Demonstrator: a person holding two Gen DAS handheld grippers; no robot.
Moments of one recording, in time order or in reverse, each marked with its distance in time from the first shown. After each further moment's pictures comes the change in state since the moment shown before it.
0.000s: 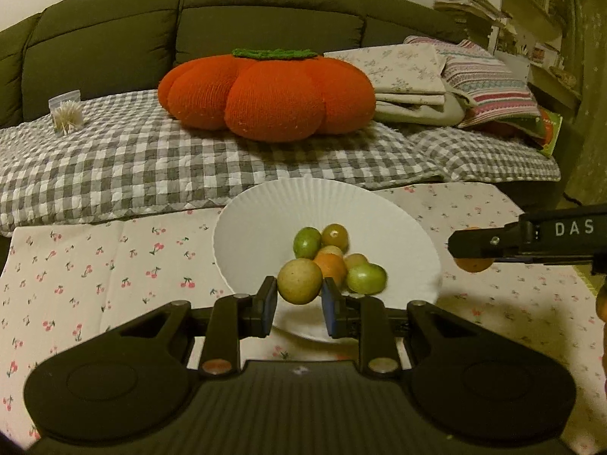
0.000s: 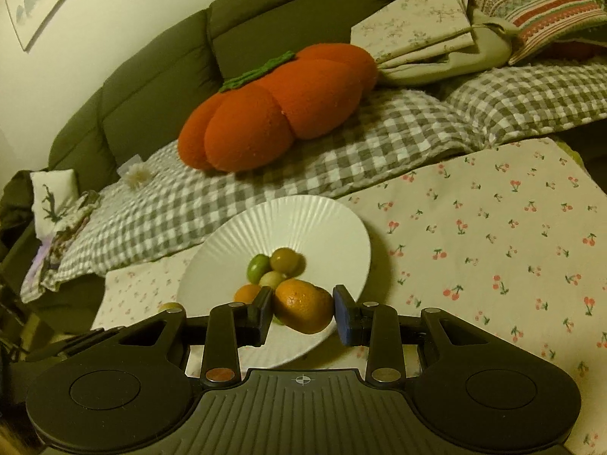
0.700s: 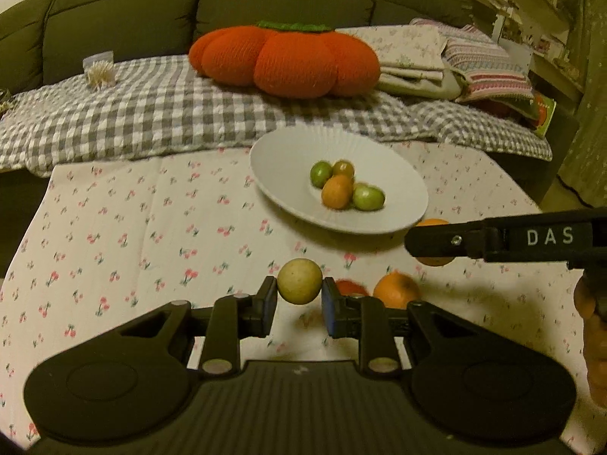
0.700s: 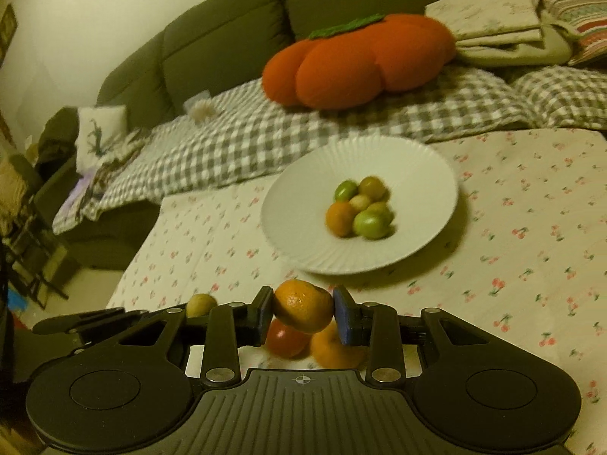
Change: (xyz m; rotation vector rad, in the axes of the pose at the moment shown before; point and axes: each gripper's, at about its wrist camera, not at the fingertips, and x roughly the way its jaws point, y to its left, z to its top) left arm -0.070 0.015 -0.046 -0.043 0.078 -0.004; right arm -0.030 0.059 -0.050 -0.131 0.093 0.098
